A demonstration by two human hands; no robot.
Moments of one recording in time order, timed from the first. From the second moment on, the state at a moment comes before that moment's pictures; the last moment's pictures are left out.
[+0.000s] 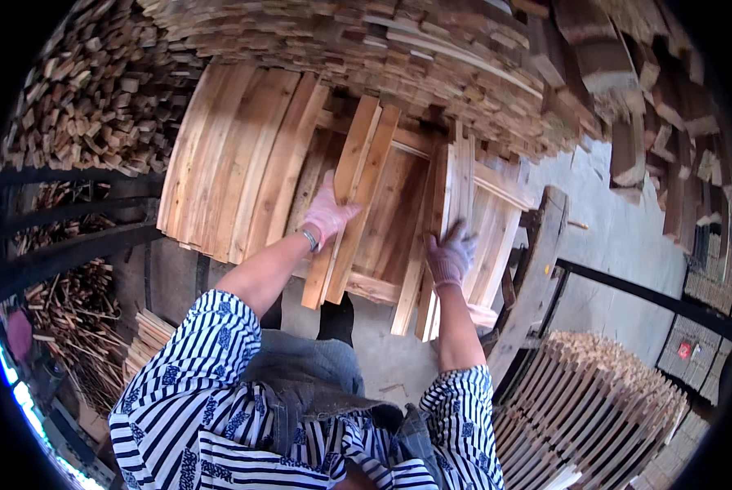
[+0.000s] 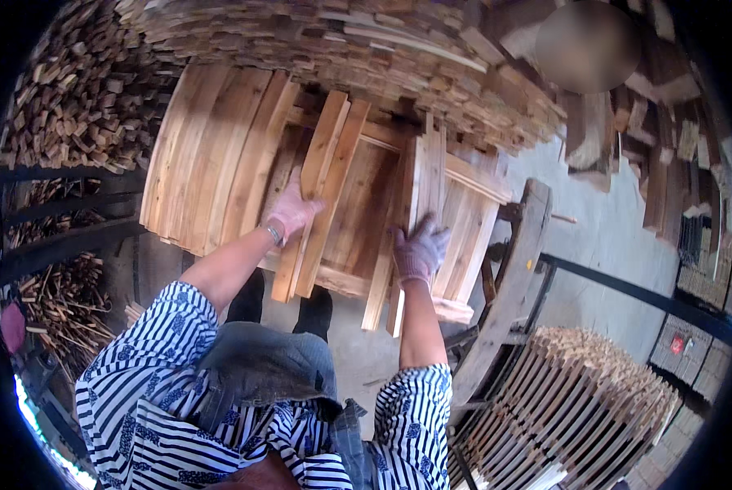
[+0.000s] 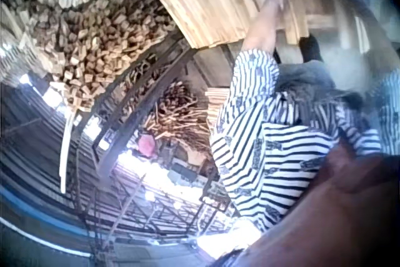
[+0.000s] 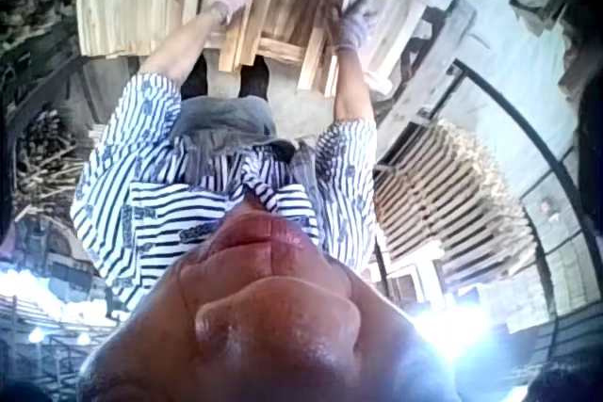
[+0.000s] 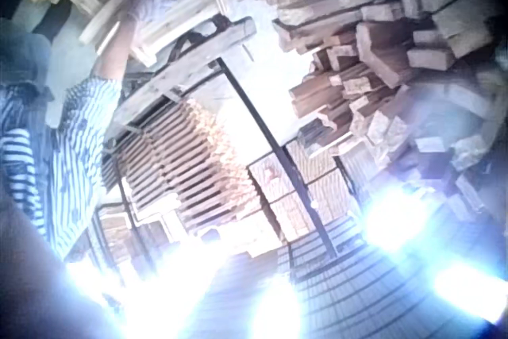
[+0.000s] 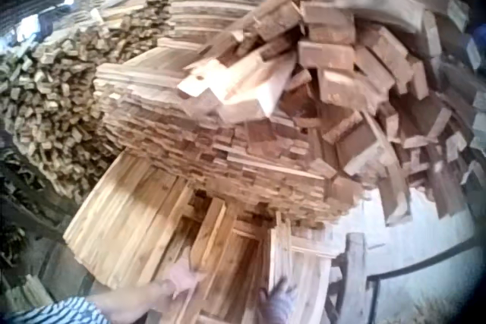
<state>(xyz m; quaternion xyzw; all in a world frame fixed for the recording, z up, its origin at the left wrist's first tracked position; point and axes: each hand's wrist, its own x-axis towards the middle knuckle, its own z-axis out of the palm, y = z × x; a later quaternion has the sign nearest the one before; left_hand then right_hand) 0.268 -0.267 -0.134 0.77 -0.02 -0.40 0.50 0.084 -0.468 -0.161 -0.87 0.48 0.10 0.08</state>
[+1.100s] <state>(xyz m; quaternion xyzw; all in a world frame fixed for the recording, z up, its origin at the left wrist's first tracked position) 0.380 -0.104 -0.161 0.89 -0.42 -0.18 0.03 0.181 -0.314 -0.196 -0.74 0.45 0.05 0.49</state>
